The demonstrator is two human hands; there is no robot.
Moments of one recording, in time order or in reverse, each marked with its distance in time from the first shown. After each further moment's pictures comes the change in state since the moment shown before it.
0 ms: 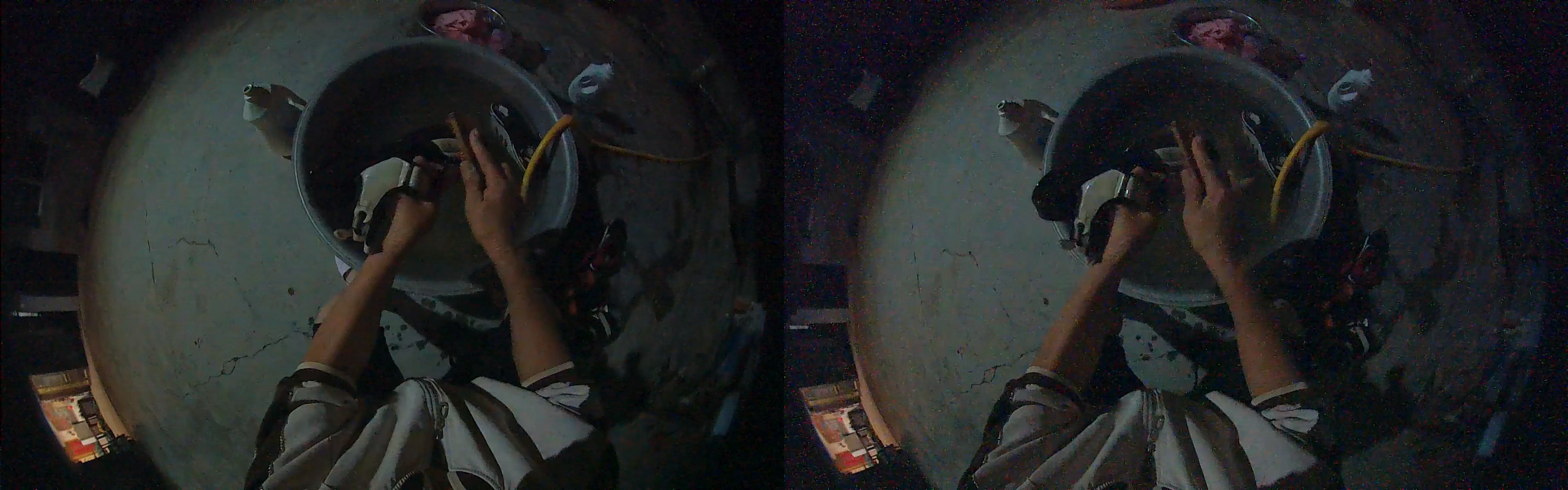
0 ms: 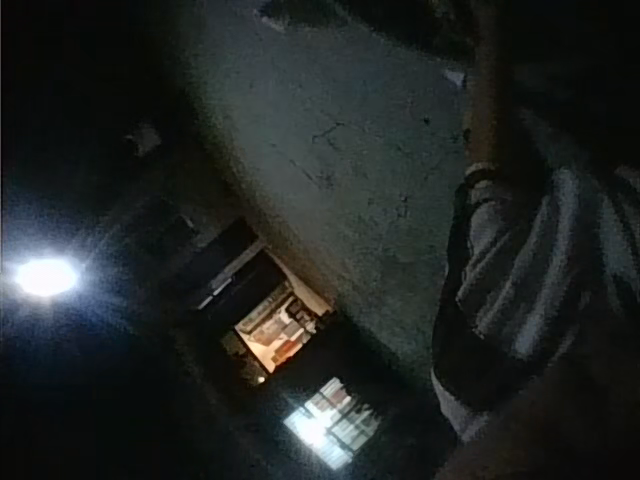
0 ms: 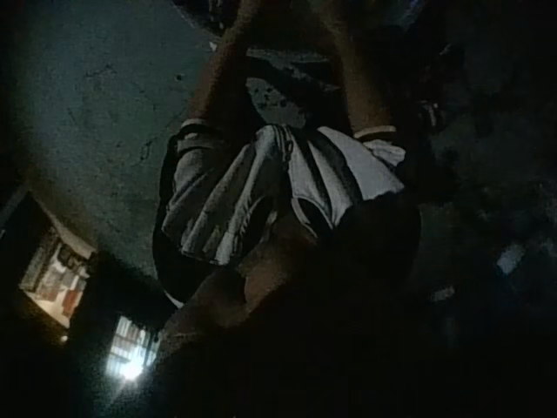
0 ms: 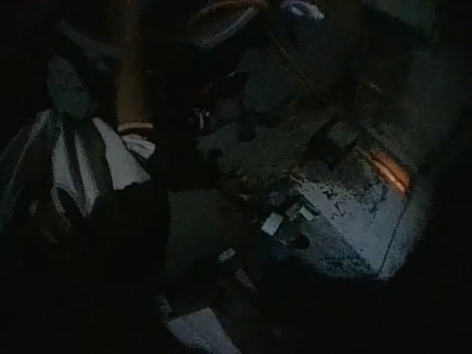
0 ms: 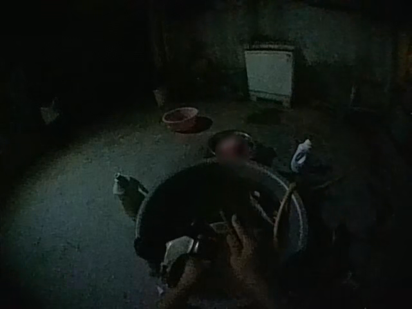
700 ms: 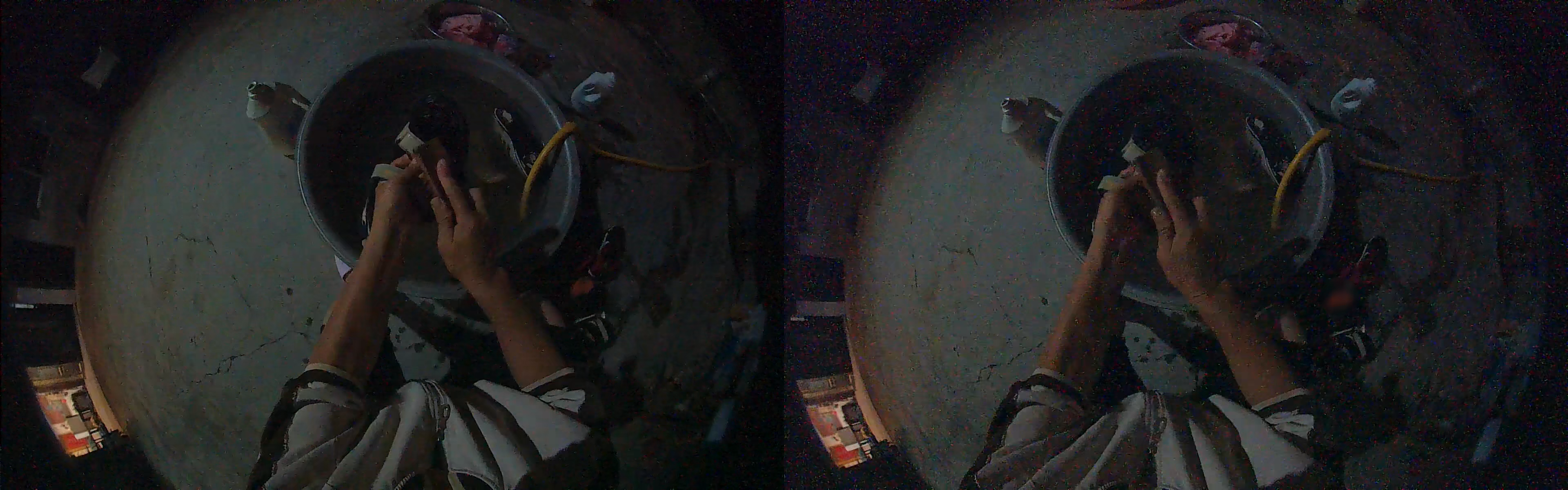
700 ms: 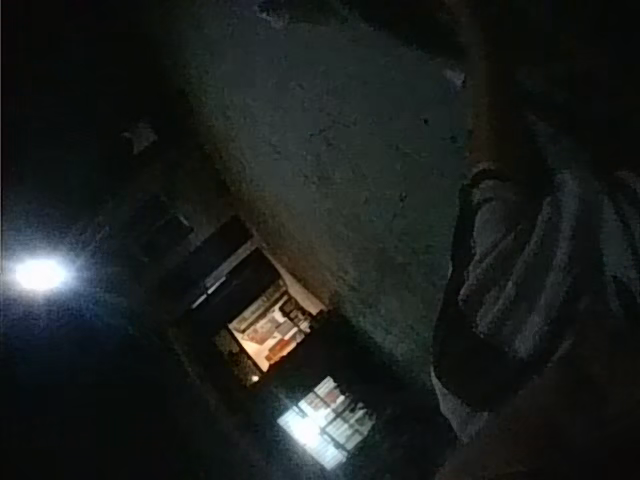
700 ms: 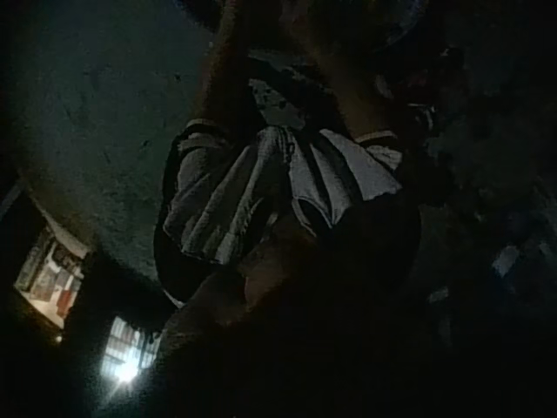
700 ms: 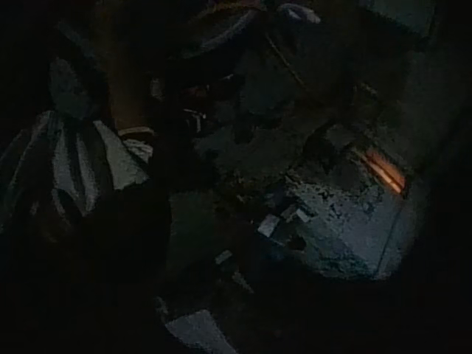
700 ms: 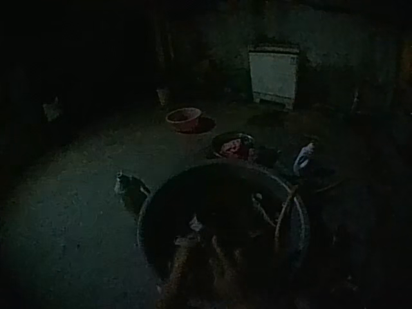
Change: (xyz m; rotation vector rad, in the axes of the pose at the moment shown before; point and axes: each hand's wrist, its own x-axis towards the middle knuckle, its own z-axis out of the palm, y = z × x) left_hand 0.032 -0.011 -0.031 -2.054 -0.073 -1.196; right_hand -0.027 -0.027 0.011 0.047 -0.195 0.060
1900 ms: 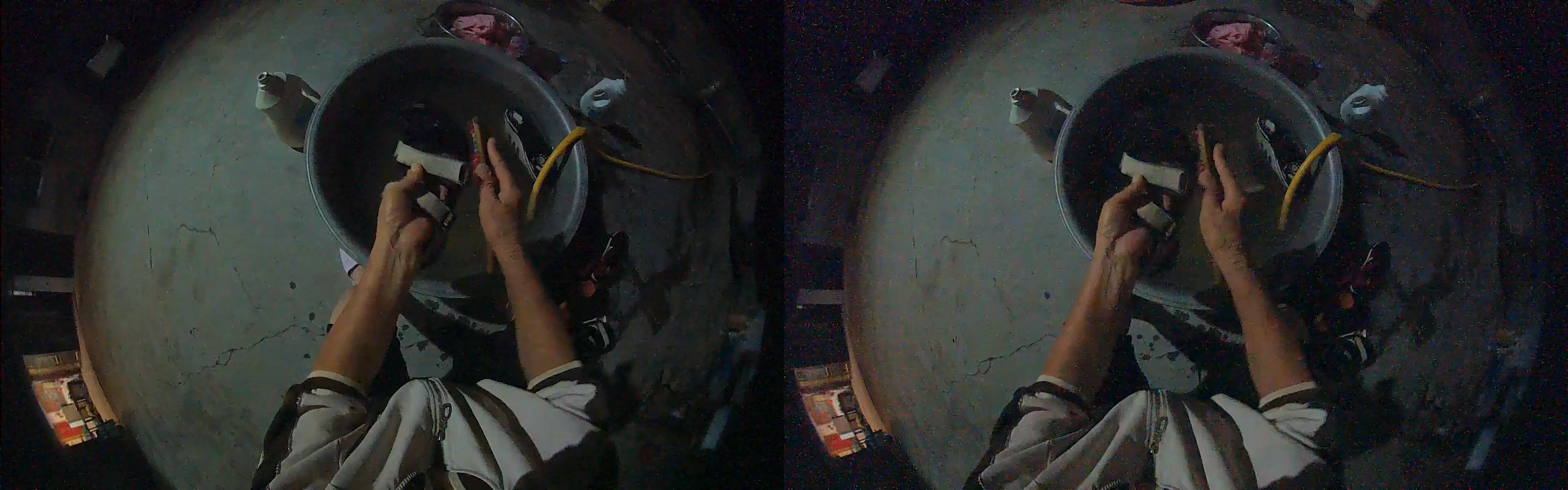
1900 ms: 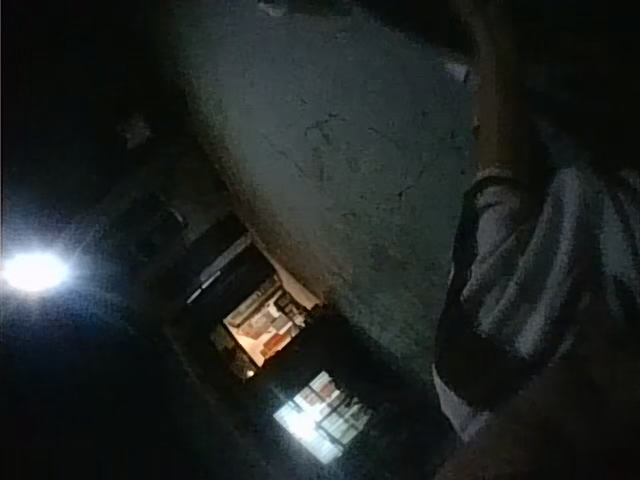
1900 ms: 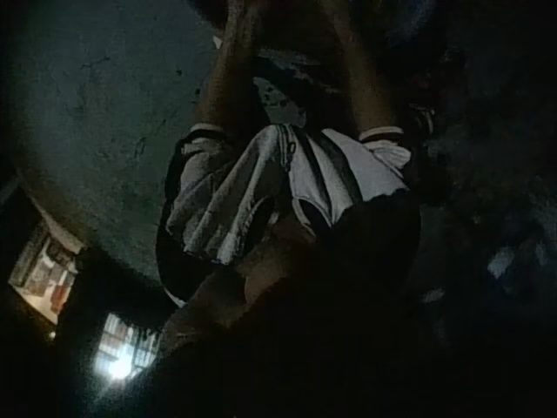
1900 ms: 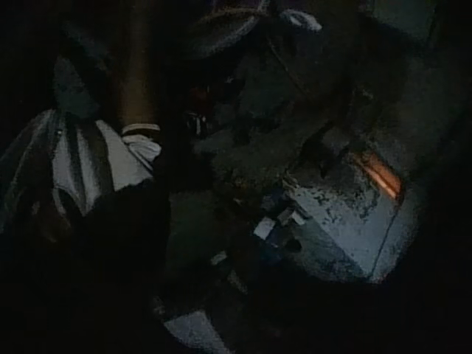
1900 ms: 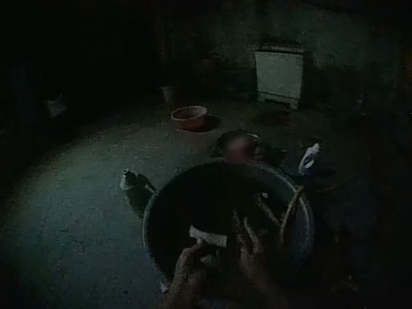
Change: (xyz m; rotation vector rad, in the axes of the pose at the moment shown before) left_hand -0.035 0.011 0.027 -0.311 0.290 -0.161; right_hand 0.036 0.027 -0.003 0.647 0.108 0.142
